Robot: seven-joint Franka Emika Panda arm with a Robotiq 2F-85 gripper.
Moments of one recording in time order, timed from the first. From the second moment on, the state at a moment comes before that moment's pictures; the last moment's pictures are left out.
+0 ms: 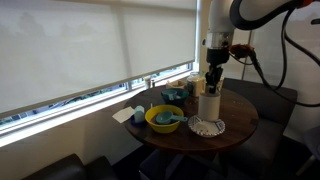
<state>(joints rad) 0.08 -0.13 0.12 -1.94 0.02 1.85 0.12</state>
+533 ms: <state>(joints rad) 0.08 -0.12 0.14 -1.93 -0.02 1.79 0.29</state>
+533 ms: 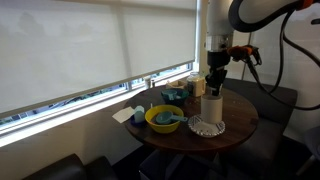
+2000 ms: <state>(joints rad) 0.10 -0.05 0.17 -1.92 -0.09 1.83 0.59</state>
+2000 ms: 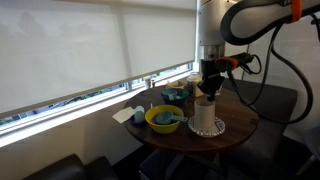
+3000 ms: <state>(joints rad) 0.12 -0.01 0.17 -1.90 -0.10 1.84 0.61</state>
